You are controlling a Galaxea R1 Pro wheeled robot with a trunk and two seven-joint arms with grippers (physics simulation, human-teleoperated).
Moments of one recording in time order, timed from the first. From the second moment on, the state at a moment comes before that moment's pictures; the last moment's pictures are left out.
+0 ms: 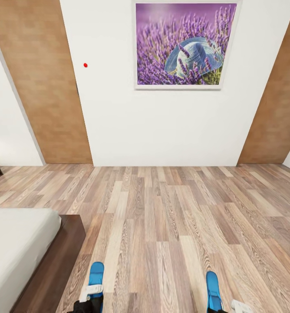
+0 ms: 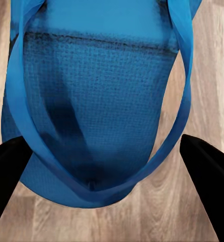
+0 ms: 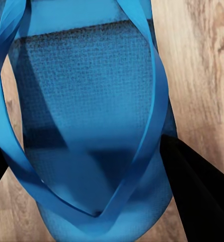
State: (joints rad) left arm -0.45 -0.02 0.51 -0.14 -0.35 -0.18 -0.20; right arm -0.36 -0.20 -0.10 -0.21 -0.28 0.04 0.43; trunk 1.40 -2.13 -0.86
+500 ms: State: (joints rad) left arm -0.45 -0.02 0.51 -0.11 -0.35 -0.19 -0.20; right arm -0.36 -0.20 -0.10 -0.21 -0.28 0.04 0.43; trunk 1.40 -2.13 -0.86
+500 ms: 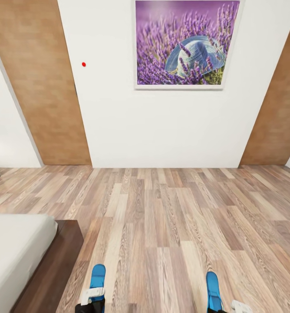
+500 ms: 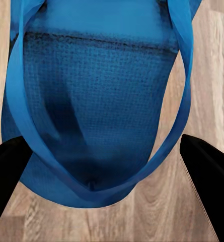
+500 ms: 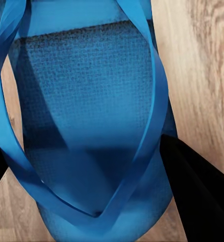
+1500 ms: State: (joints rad) left arm -0.45 -0.02 0.51 -0.11 -0.35 -0.19 -0.20; right arm -0.36 -0.20 -0.10 -0.21 -0.28 0.04 0.43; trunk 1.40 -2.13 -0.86
